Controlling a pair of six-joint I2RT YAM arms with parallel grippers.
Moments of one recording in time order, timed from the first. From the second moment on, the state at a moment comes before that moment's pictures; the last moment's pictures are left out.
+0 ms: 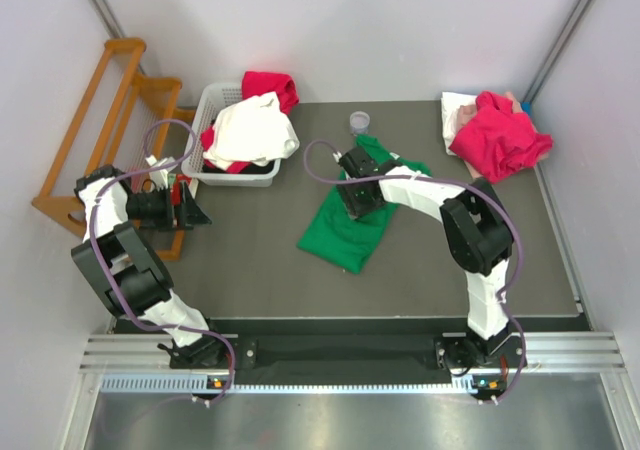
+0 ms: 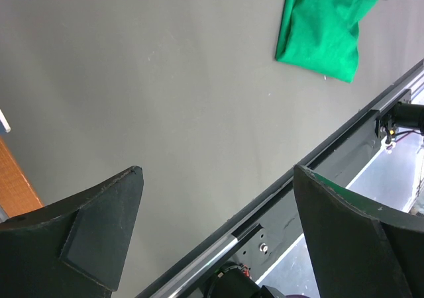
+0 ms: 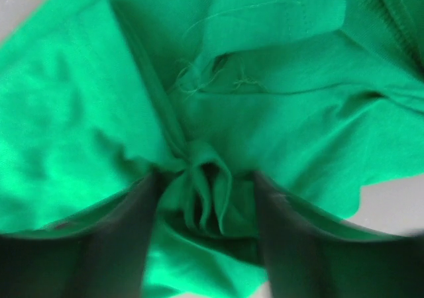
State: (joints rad) left arm 0.57 1.63 1.29 -1.25 0.87 0.66; right arm 0.65 1.99 1.45 -0.56 0.15 0.16
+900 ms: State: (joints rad) left arm 0.29 1.56 1.25 -1.29 0.88 0.74; right arm 0.79 1.57 1.32 -0.64 0.33 0.31
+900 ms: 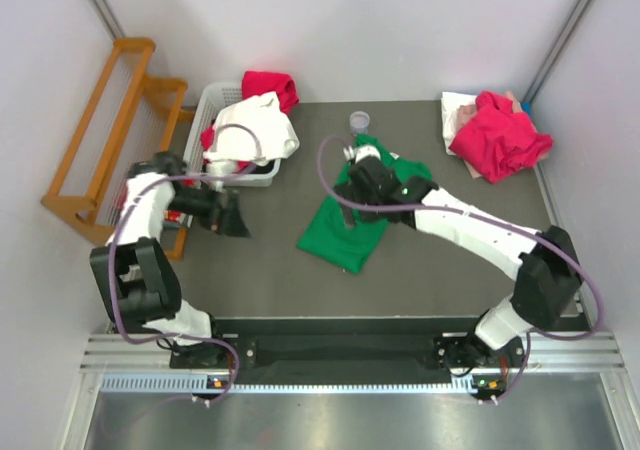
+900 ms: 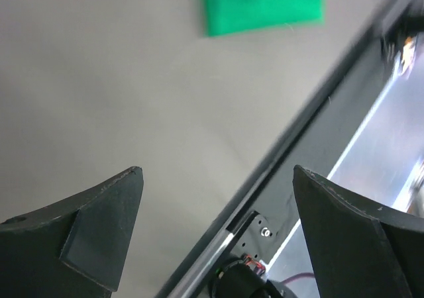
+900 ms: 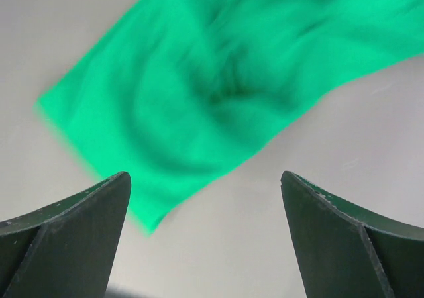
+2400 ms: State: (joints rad) left arm -0.28 1.80 1.22 -0.87 0.75 0.42; right arm 0.91 1.61 0.99 -0.52 0.02 0.67
